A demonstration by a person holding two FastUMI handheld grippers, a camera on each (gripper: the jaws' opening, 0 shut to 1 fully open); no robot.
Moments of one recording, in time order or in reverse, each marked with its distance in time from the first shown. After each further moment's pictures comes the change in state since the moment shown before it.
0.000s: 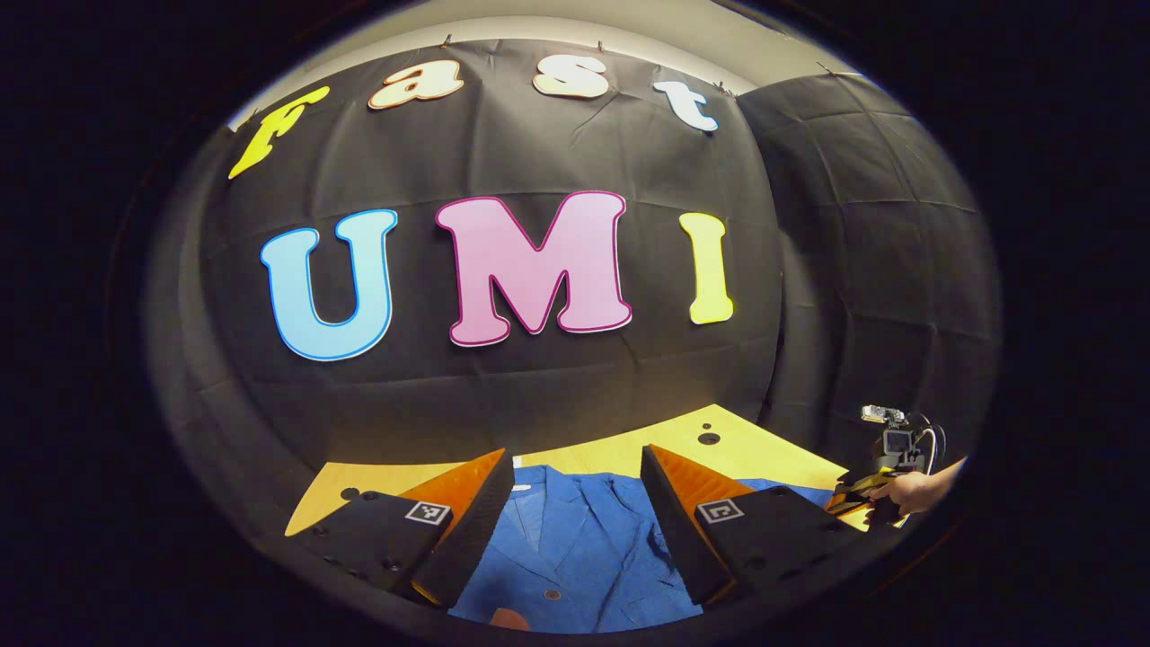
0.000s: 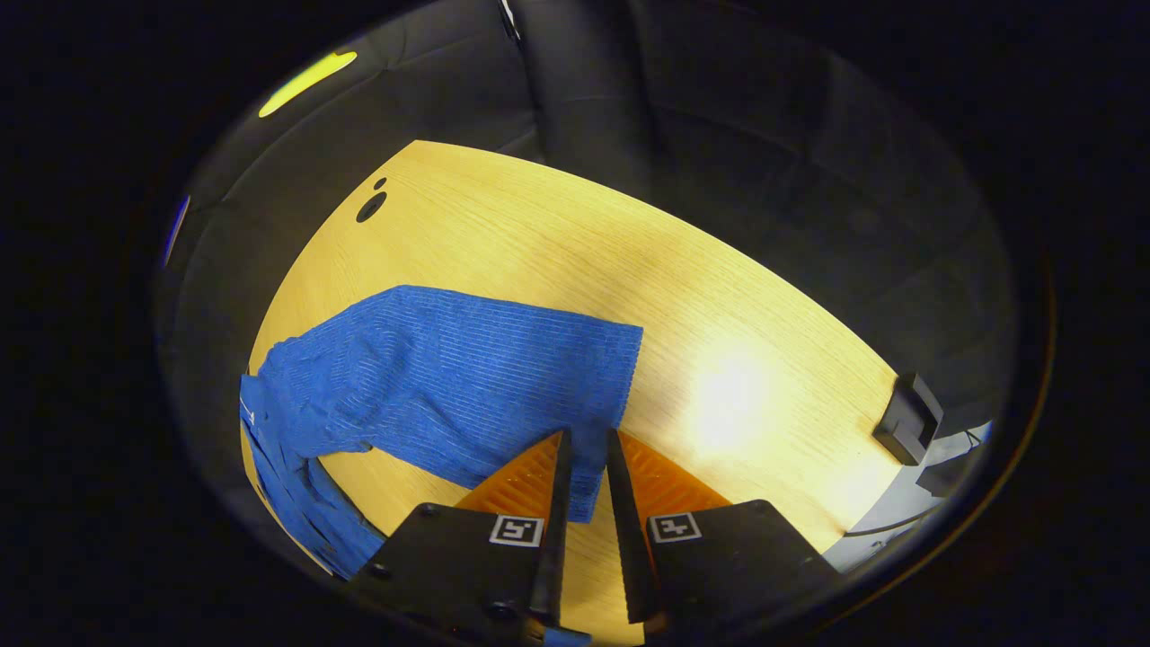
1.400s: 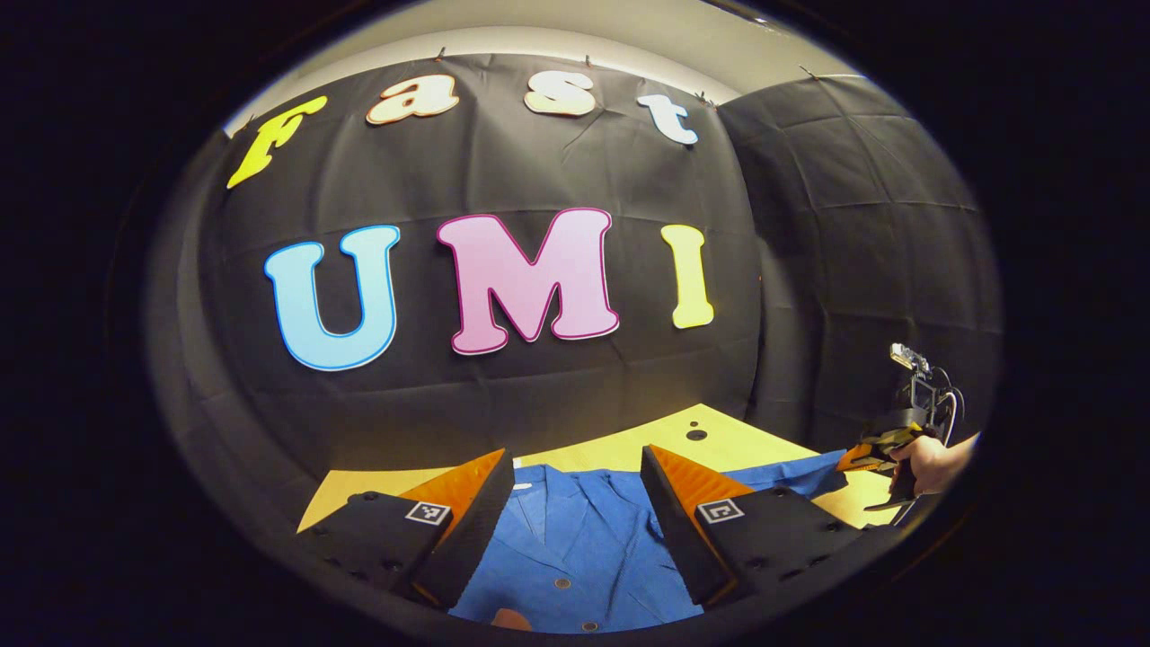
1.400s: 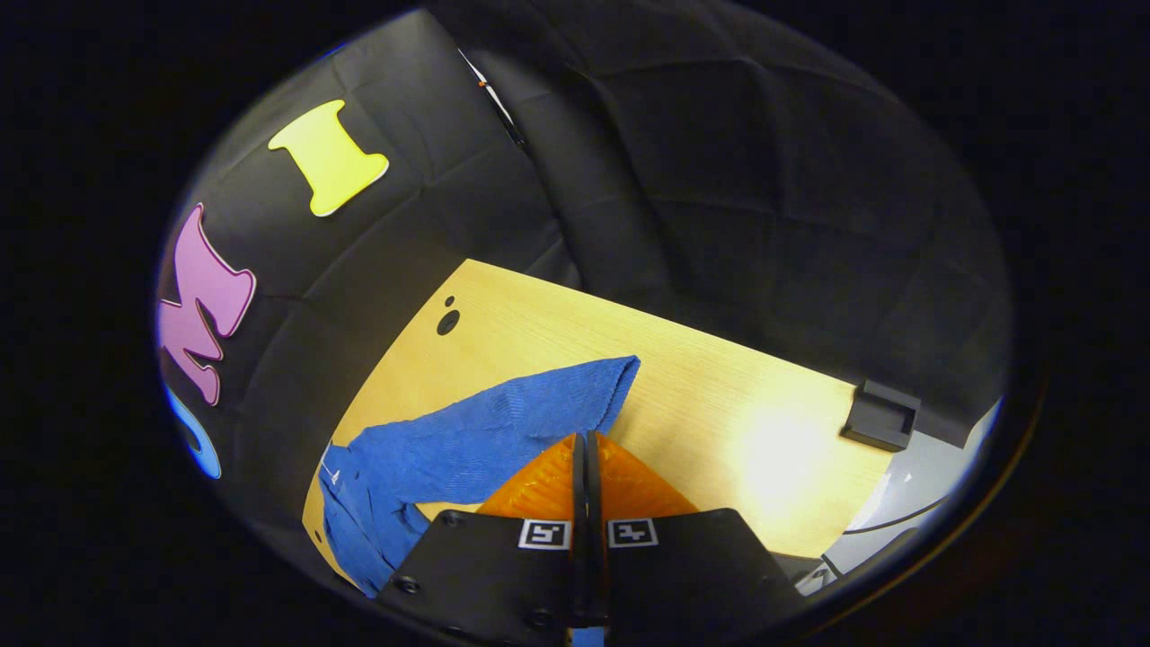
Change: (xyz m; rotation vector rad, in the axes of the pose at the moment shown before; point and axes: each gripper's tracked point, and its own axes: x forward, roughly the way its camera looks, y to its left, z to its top) left arm -0.058 0.015 -0.011 0.007 -0.039 -0.051; right arm -0.120 0.021 0.042 0.122 -0.369 0.171
